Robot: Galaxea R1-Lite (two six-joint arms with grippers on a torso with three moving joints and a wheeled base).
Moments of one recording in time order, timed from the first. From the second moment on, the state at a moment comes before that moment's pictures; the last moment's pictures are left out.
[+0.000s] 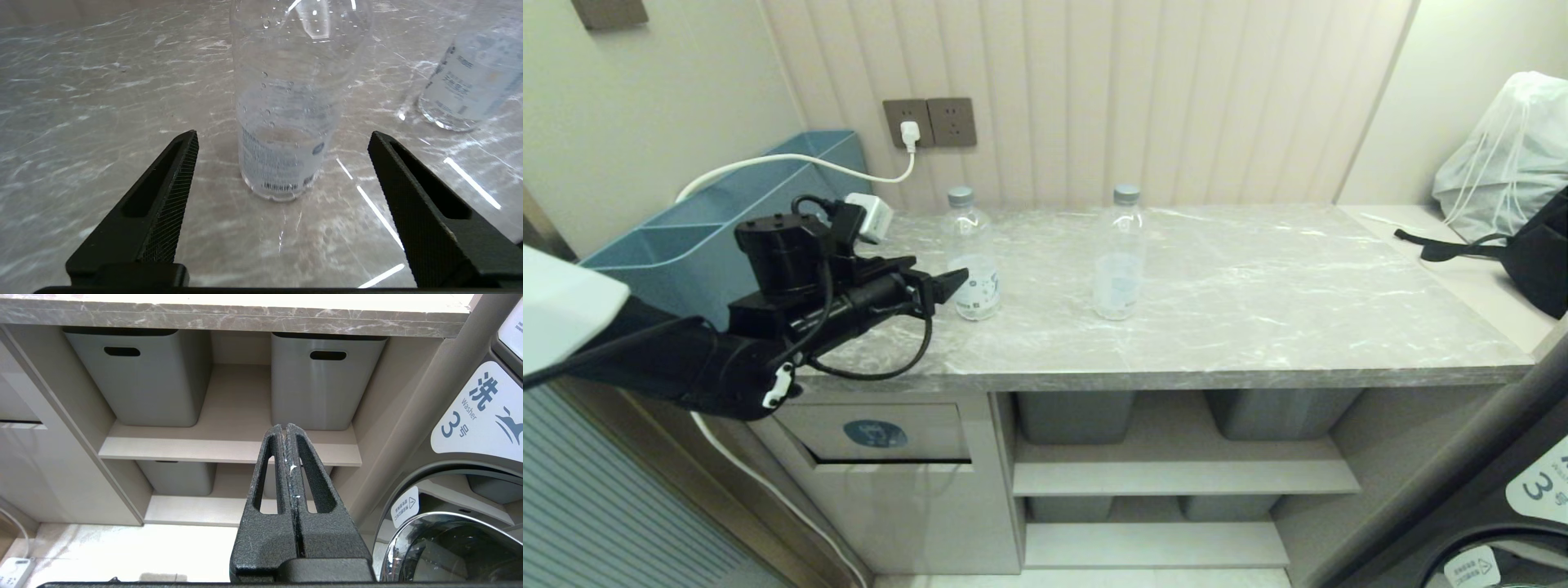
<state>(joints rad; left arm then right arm) -0.27 1.97 -1.09 -0.86 -0.21 0.07 0.00 0.00 0.00 0.00 0.00 -0.02</state>
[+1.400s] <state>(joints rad) -0.32 2.13 -1.40 -0.88 -0.18 -0.19 0.00 0.00 0.00 0.00 0.00 -0.01</state>
